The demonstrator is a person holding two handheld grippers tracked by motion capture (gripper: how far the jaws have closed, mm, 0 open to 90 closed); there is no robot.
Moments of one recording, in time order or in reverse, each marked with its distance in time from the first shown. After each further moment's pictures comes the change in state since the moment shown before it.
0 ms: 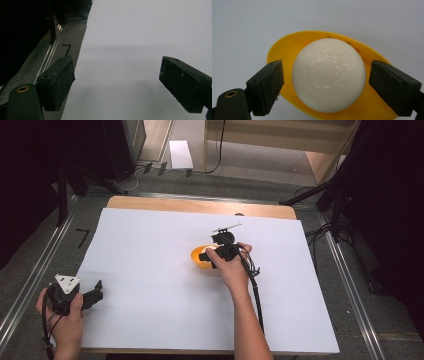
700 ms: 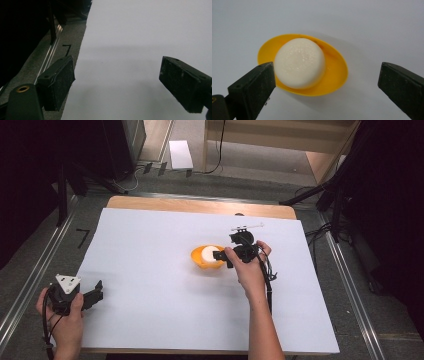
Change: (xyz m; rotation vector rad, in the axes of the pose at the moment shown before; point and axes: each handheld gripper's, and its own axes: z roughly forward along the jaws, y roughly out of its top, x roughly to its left) left arm -0.001 0.000 0.000 0.005 0.001 0.011; right arm -0.029 -0.014 -0.043 -0.100 -0.024 0.033
